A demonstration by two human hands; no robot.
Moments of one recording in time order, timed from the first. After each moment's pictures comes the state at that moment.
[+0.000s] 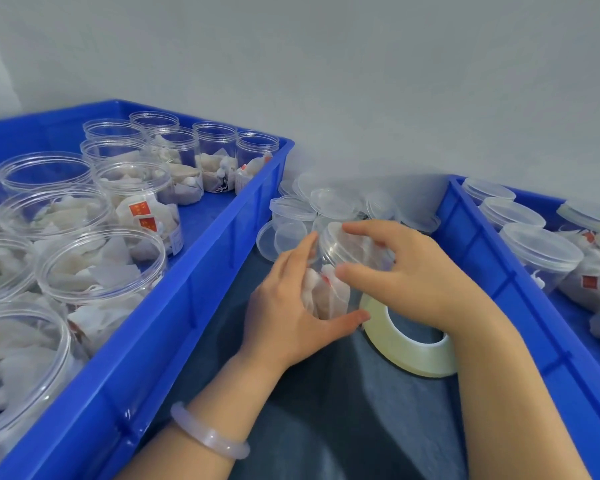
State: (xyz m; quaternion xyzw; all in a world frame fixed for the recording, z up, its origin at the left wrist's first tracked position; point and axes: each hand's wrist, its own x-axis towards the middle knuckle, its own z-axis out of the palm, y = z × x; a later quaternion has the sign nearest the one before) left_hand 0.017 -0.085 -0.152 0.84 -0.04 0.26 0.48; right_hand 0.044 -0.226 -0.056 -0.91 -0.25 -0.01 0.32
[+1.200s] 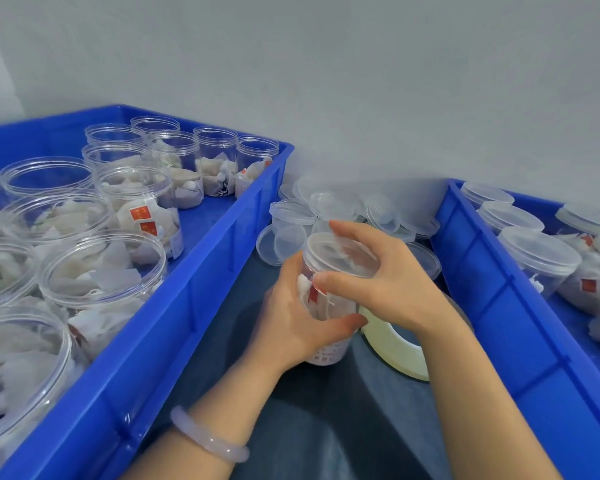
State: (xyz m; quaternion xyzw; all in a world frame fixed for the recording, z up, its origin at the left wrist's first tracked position) left_hand 0.025 -0.084 -0.160 0.75 -0.04 0.16 0.64; right_hand 0.055 -0.214 -0.079 -0.86 -0.23 0.00 0.45
